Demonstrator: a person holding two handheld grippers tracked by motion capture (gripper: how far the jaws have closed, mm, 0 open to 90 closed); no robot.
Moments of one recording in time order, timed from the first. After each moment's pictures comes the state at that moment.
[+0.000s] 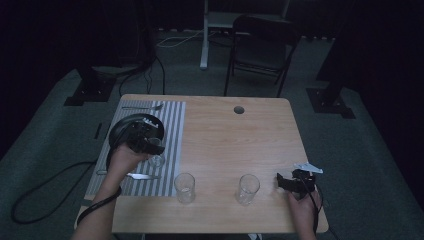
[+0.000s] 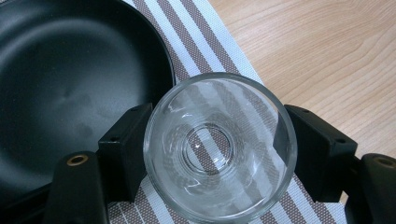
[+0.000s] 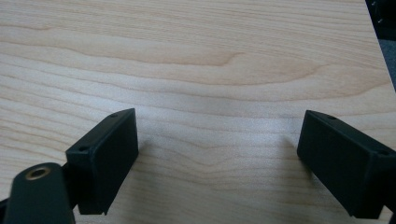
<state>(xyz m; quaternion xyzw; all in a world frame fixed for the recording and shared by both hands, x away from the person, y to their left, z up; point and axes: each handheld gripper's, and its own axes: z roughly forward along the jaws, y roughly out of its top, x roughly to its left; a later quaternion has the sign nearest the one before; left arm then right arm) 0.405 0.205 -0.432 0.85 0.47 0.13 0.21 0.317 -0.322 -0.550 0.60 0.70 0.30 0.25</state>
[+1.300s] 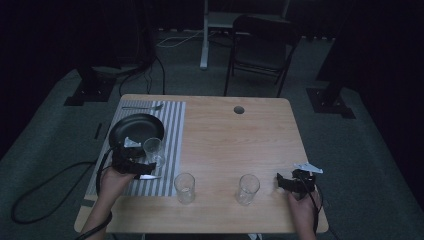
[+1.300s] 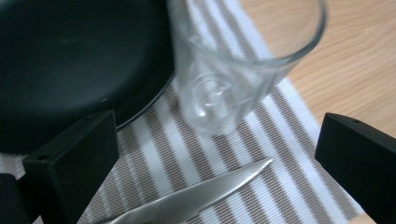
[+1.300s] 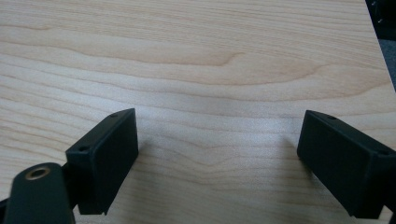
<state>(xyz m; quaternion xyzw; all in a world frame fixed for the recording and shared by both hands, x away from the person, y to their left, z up) 0.343 0.246 -0.468 0.79 0.51 0.16 0.29 0.317 -0.322 -0.550 0.60 0.70 0.30 0.25</state>
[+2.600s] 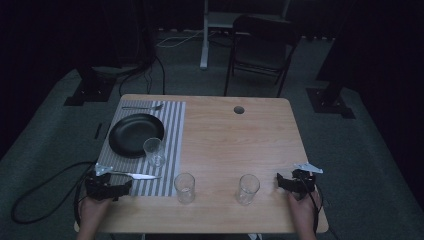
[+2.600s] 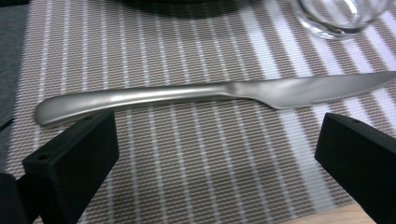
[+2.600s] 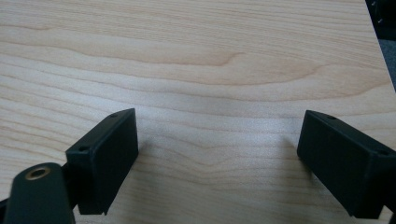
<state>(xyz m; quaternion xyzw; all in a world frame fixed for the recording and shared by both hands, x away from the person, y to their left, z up) 0.285 0.316 -0.527 0.72 0.59 0.21 0.29 0.317 -0.322 -0.550 0.60 0.70 0.30 0.25</state>
